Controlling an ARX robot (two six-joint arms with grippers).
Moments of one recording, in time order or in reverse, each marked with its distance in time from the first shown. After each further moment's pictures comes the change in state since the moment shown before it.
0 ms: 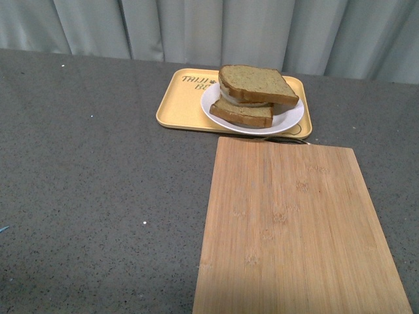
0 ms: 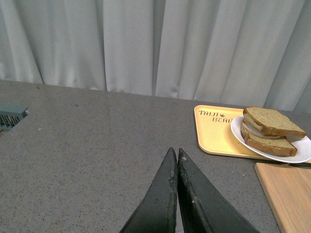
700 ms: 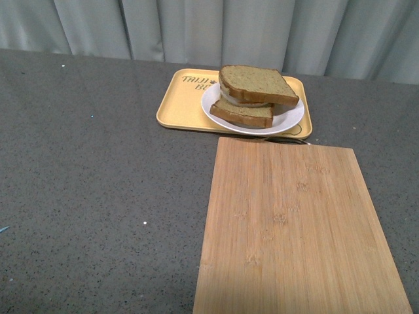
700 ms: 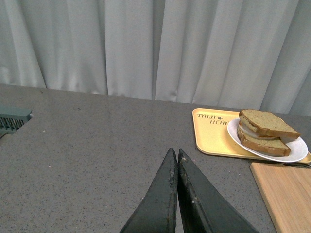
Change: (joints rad) left arm 0.000 -0.317 0.000 -0.305 0.000 0.000; right arm 0.000 0.000 0.000 0.000 0.000 0.000
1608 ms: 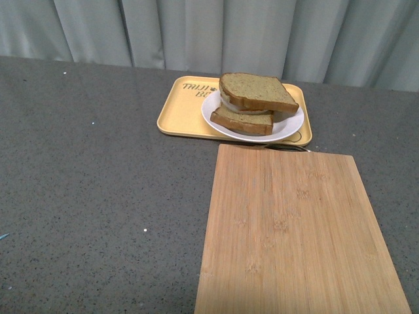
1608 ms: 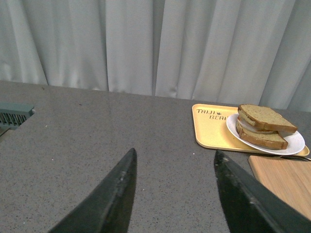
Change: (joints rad) left arm 0.000 -0.240 0.000 -0.246 0.000 0.000; right arm 0.000 0.000 0.000 0.000 0.000 0.000
